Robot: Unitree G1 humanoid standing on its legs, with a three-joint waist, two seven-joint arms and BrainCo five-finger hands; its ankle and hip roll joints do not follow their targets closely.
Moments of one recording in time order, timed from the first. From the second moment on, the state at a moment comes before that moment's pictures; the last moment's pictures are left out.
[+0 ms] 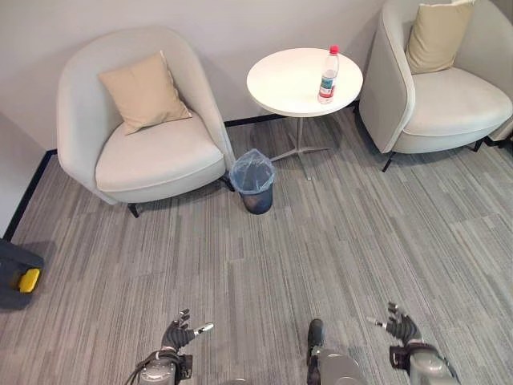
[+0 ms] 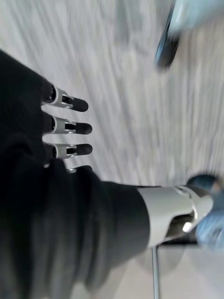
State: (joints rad) left arm 0.10 0.27 -0.12 0.79 -0.22 -0.09 0.08; right arm 0.05 -0.36 0.07 0.74 0.28 -0.09 -0.10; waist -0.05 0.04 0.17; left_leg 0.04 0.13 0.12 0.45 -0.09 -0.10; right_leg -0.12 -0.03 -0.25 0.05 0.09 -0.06
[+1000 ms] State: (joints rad) left arm 0.03 0.35 -0.16 0.79 -0.22 -0.09 0.08; right arm -0.02 -0.30 0.15 0.74 0.29 -0.08 -0.11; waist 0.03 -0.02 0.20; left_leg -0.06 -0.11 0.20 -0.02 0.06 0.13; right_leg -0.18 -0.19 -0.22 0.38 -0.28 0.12
